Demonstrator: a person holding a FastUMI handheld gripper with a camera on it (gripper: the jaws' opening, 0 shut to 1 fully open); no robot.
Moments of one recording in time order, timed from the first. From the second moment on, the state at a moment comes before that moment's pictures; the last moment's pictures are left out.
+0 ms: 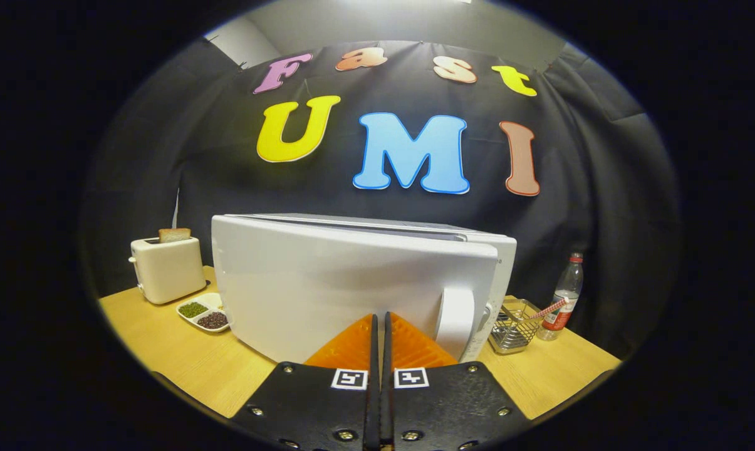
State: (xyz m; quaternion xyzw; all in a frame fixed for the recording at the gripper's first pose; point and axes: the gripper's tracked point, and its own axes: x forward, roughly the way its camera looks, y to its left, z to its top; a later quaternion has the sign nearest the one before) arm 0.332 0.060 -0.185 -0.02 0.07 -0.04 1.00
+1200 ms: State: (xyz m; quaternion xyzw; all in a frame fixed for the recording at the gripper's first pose) arm 0.335 0.040 -0.150 -0.03 0.09 -0.05 0.99
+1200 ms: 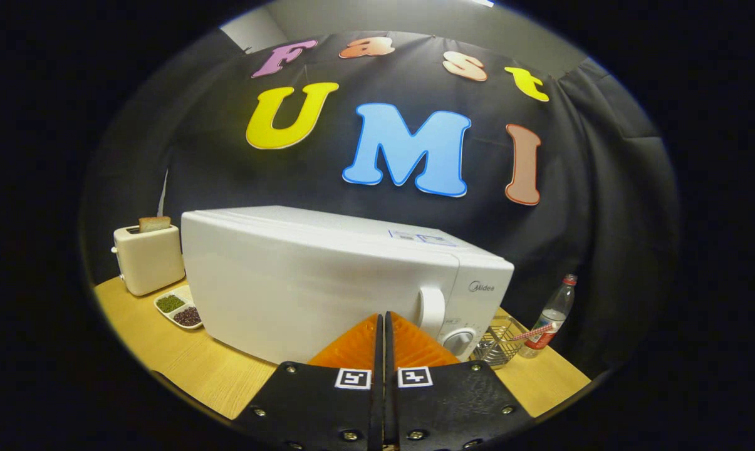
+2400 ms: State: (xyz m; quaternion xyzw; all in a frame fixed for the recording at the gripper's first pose) arm 0.232 0.006 -0.017 0.10 0.06 -0.03 0.99
